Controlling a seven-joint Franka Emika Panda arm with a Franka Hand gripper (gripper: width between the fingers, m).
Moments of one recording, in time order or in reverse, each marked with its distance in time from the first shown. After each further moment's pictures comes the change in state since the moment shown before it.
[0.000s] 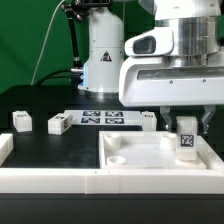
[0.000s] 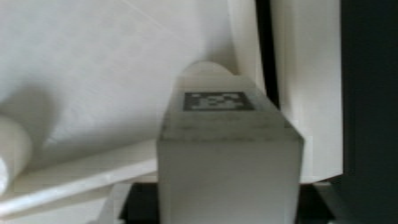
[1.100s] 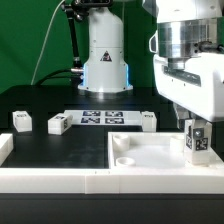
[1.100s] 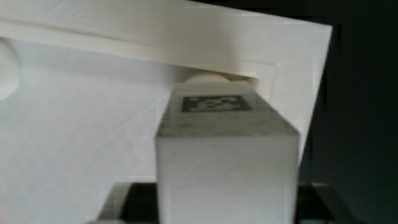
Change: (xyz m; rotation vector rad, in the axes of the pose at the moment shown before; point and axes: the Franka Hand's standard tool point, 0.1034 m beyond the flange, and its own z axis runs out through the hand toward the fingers) arm -0.002 -0.003 0.002 0.017 -0.014 1.148
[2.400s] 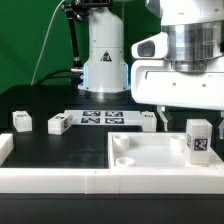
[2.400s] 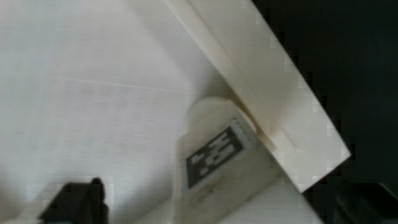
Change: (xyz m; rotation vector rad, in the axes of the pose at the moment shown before) arm -0.010 0.005 0.003 -0.023 -0.025 -0.866
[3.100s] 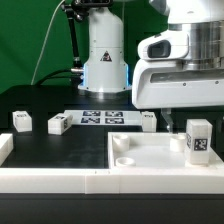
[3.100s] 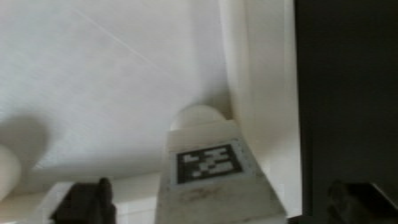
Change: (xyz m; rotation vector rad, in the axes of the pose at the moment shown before) arm -0.004 -0.004 -0.002 -0.019 -0.020 -0.417
